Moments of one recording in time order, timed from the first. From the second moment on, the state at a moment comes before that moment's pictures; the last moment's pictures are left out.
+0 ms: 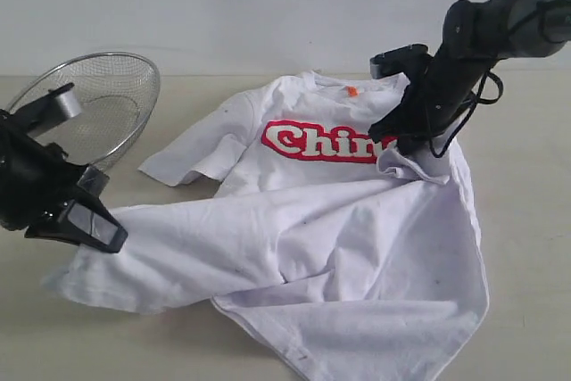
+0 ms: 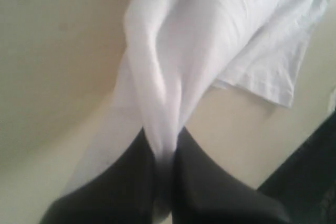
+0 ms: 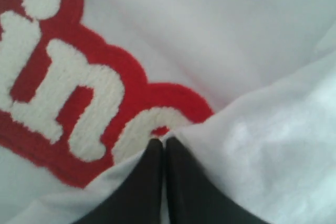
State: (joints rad) left arm -0.05 1.59 -0.86 -0.75 0.99 0.67; right arm 0.04 2.29 -1.71 0.12 0.74 -0.36
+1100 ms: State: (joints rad) left arm 0.01 1.72 -0.86 -0.93 0.87 0.82; right arm 0.51 1.91 -1.14 0.15 0.97 -0.16
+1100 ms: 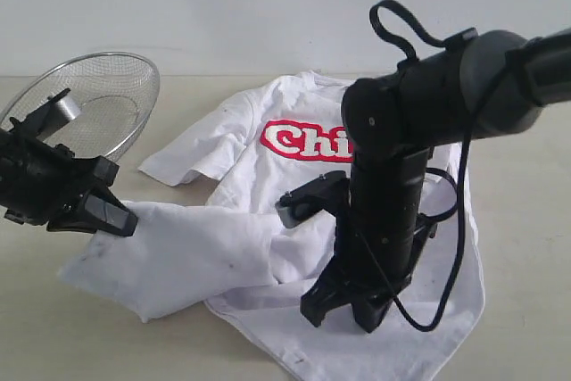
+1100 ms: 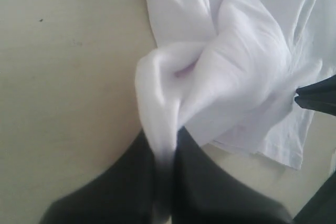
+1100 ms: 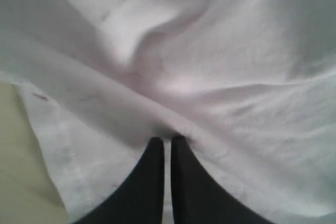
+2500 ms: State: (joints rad) left arm -0.09 1.74 -1.12 -0.96 1.03 0.80; right arm 0.51 1.86 -0.86 0.00 0.98 0.03
